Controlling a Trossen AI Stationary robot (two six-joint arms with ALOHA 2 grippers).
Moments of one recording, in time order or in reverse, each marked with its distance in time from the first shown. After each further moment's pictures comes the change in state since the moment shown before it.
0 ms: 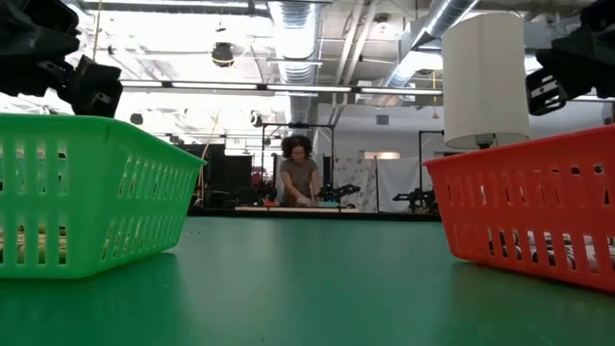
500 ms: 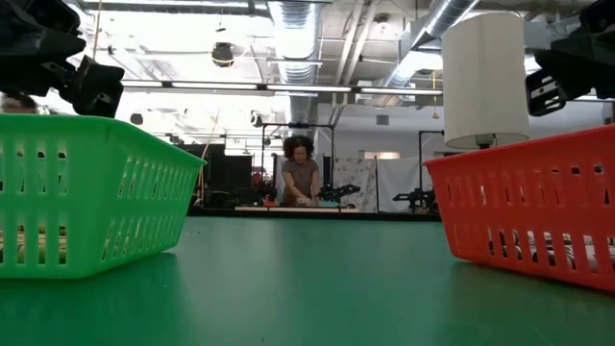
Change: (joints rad) left arm 0.000 0.000 -0.001 0.005 -0.022 -0.001; right arm 0.000 0.002 0.004 -0.012 0.003 0.000
